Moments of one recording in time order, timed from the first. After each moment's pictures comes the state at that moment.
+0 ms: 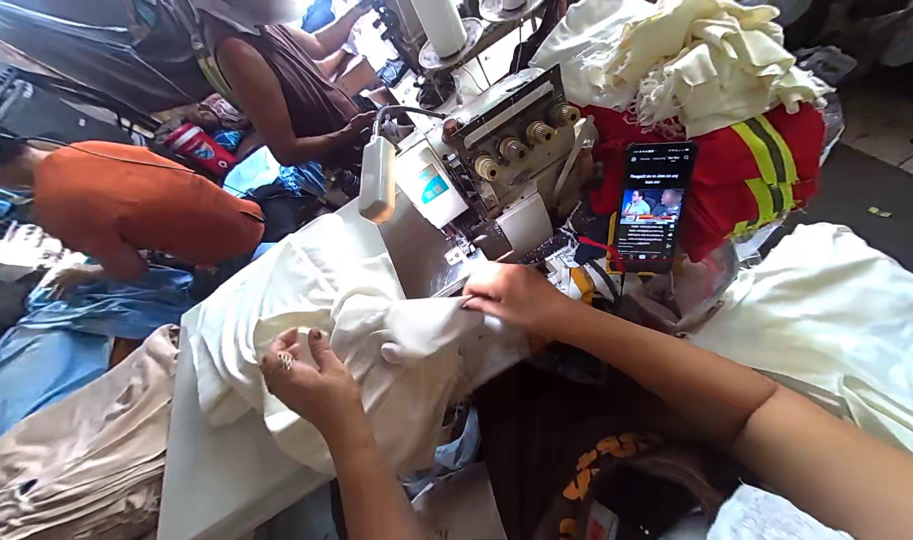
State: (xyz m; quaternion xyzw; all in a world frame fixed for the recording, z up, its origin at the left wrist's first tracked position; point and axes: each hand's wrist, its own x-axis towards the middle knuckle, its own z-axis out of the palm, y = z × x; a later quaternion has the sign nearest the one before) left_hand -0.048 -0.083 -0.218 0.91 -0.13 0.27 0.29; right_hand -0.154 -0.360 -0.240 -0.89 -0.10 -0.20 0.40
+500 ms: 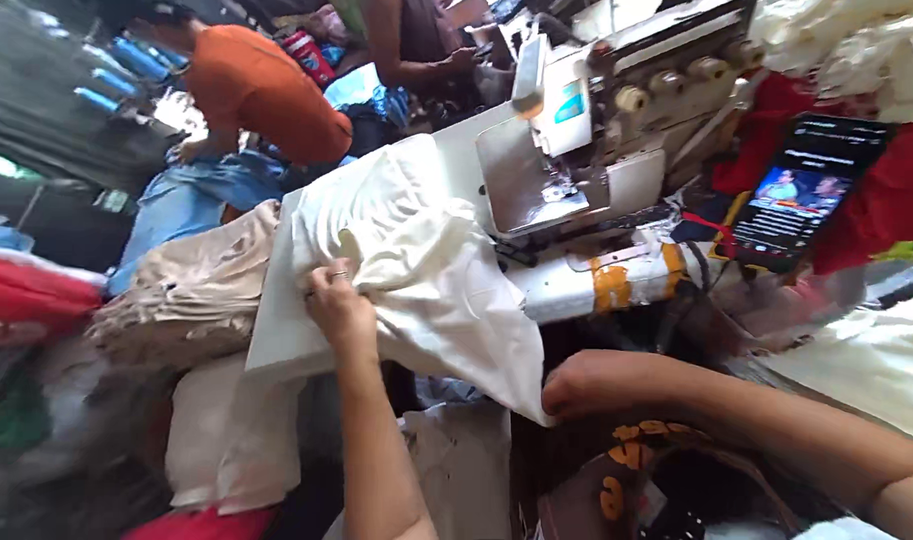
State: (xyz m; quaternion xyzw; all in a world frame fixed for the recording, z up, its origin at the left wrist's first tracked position) left_hand -0.058 0.004 -0.196 0.99 -0.01 0.14 0.09; right_hand -0.238 -0.294 -0.265 -0.79 -0.39 0.20 0.43
